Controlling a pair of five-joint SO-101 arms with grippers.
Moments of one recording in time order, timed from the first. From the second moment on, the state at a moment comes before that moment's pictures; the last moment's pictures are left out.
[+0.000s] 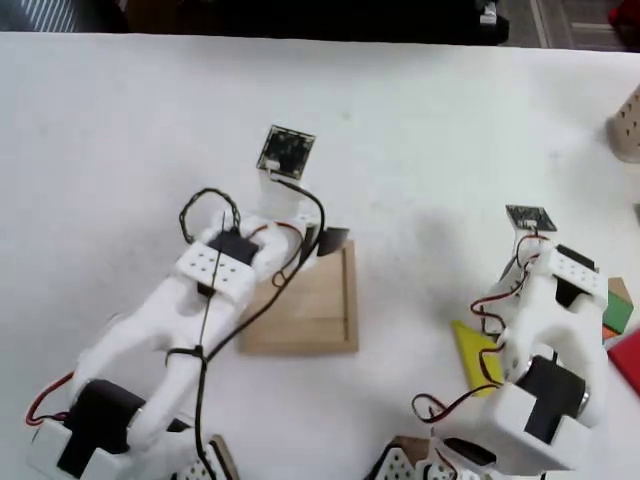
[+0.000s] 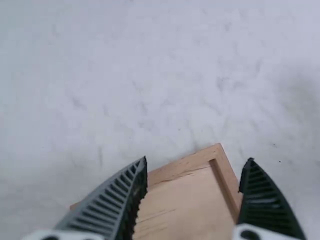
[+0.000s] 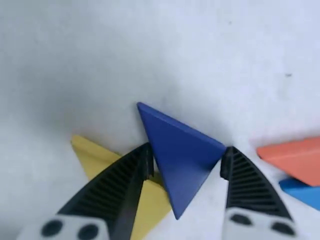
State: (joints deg) left arm 20.0 -11.9 43.6 28.6 12.3; right arm 26.5 0.5 38.7 60.7 32.5
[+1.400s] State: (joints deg) left arm 20.0 -11.9 43.6 28.6 12.3; right arm 25.2 2.1 34.4 60.7 33.5
